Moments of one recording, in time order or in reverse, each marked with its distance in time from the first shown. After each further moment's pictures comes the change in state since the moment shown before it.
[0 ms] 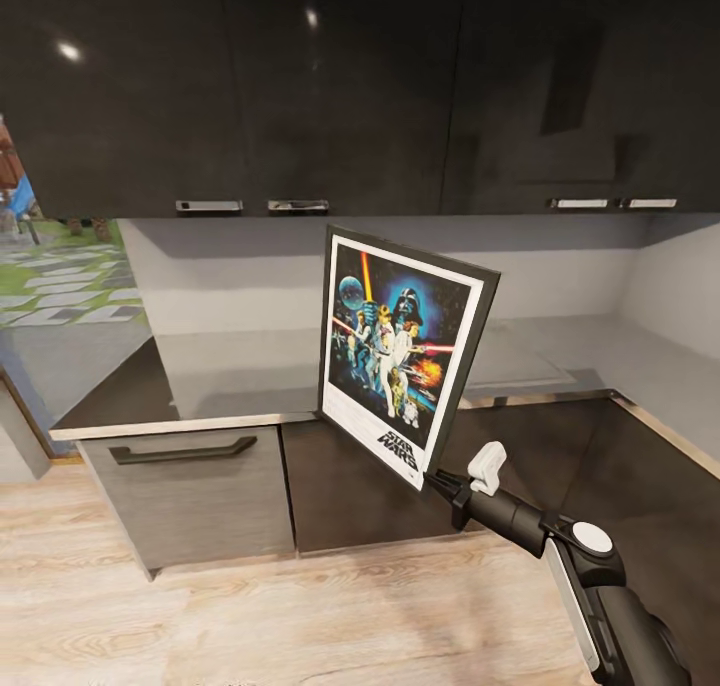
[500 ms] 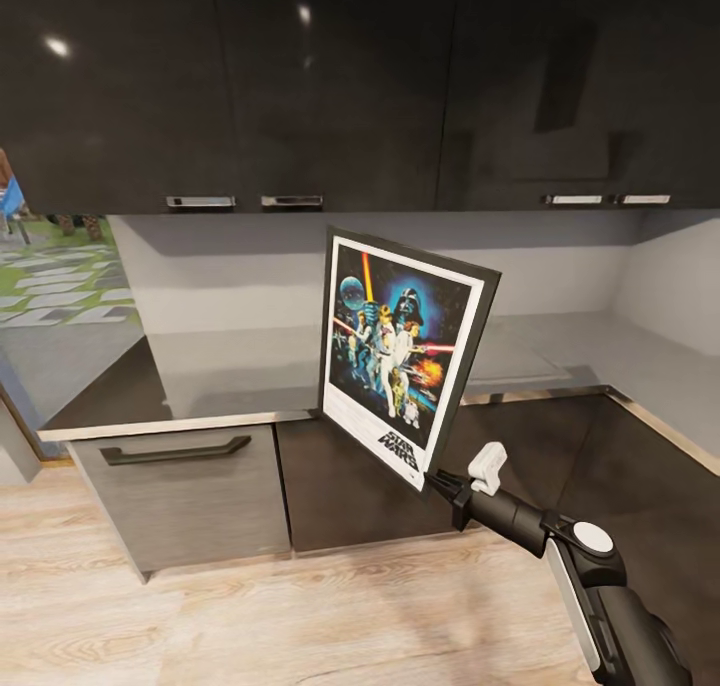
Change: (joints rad) left arm 0.000 0.000 -0.001 0.000 0.000 0.003 0.001; right arm 0.000 -0.002 -0.002 0.000 -0.001 0.006 0.003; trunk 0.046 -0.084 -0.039
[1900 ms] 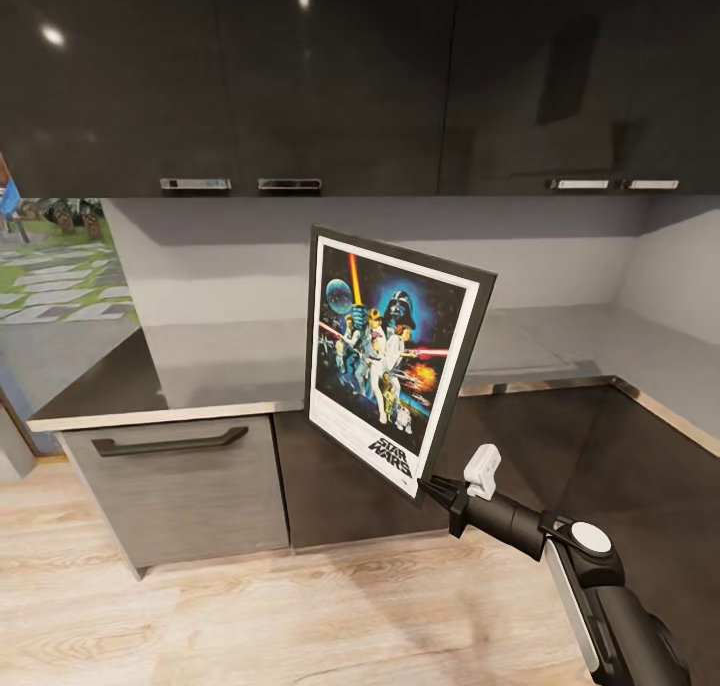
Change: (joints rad) left arm 0.000 0.000 0.000 -0.005 -0.001 0.002 0.000; right arm 0.001 0.000 0.010 -0.002 0.000 -0.006 0.066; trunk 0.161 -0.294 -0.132
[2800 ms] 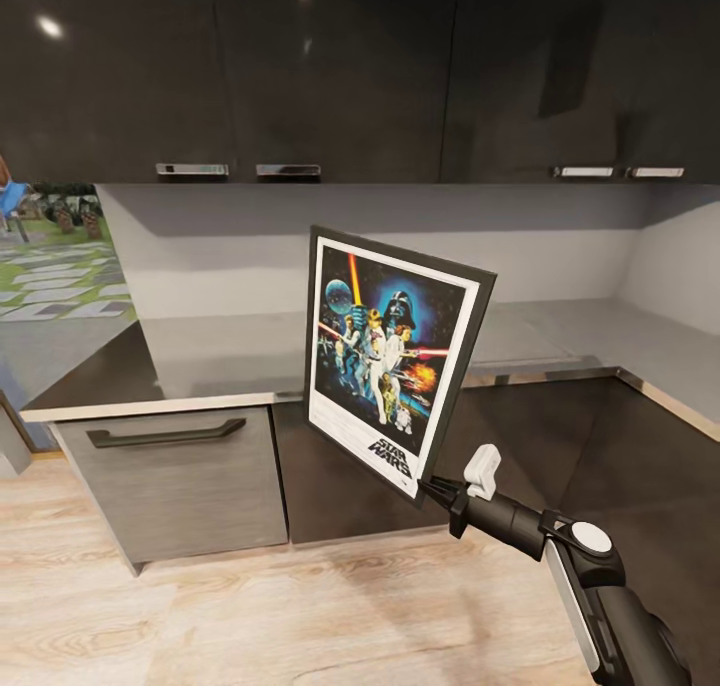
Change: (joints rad) left arm 0.000 -0.003 0.000 -0.028 0.003 -0.012 0.062; right arm 0.000 -0.002 0.000 -0.002 -0.001 0.006 0.006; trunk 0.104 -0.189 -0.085
